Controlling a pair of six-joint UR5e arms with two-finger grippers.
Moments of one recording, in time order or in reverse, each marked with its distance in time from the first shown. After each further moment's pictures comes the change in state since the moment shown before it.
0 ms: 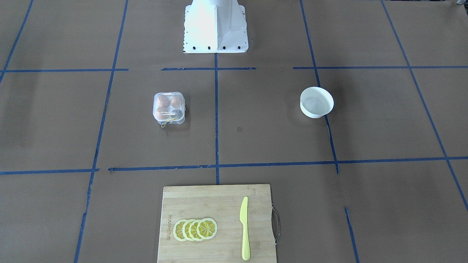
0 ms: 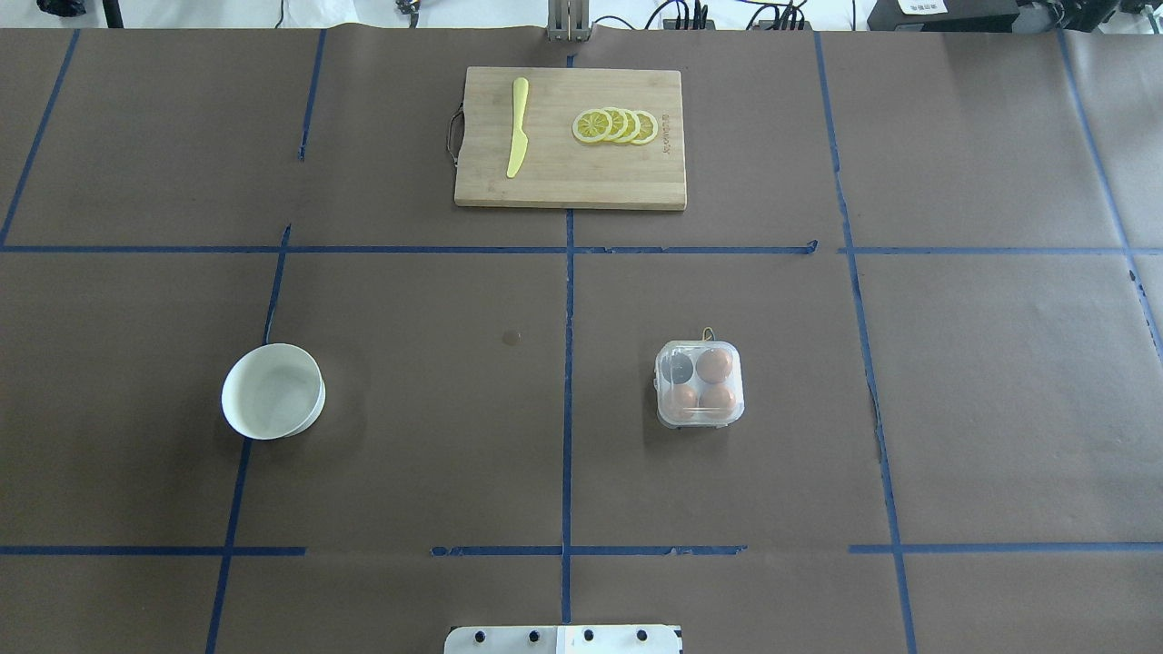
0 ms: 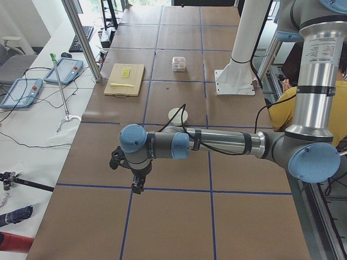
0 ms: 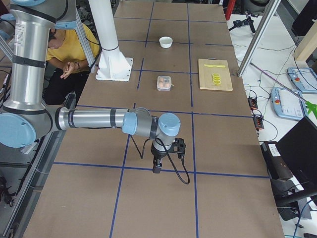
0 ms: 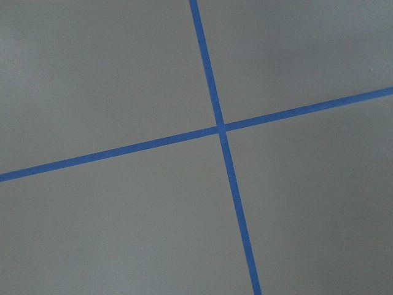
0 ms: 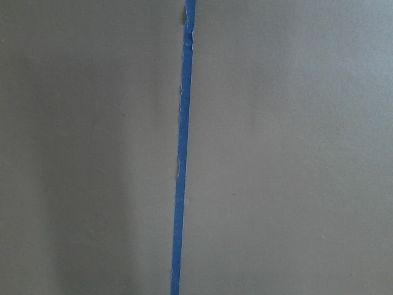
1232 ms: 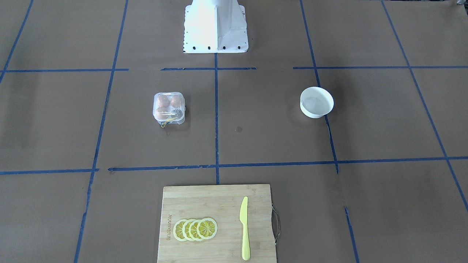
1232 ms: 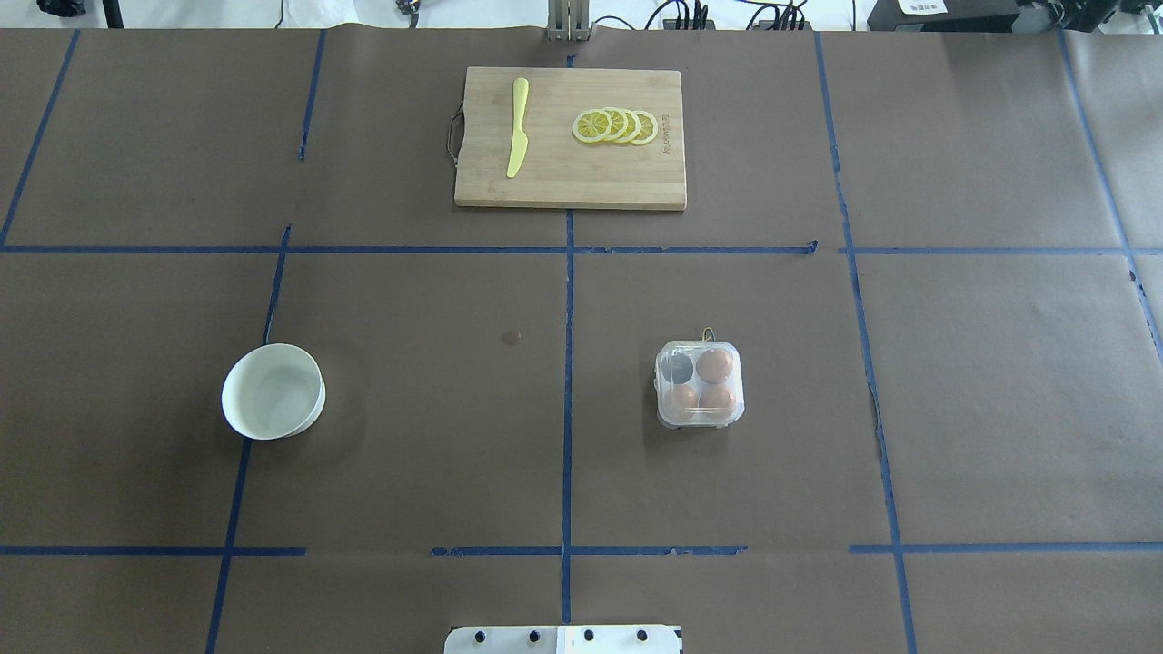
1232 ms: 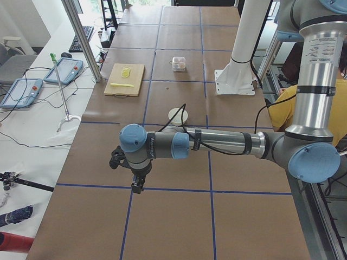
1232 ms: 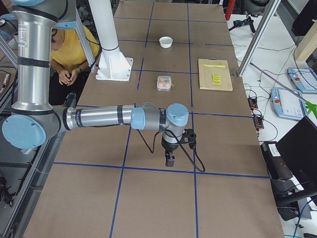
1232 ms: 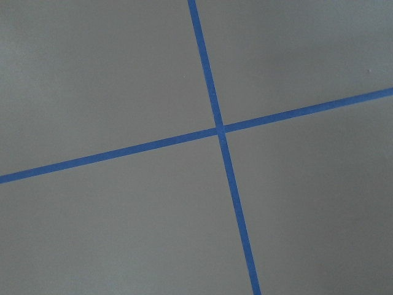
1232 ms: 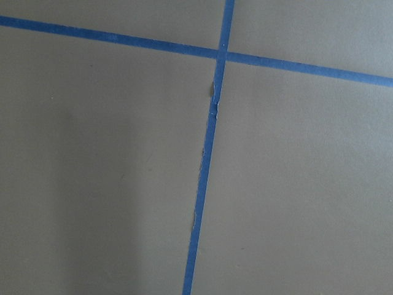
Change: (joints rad) left arm 0.000 0.000 -0.001 -0.003 0.000 0.000; right arm 0.004 0.069 -0.008 0.084 -0.008 -0.007
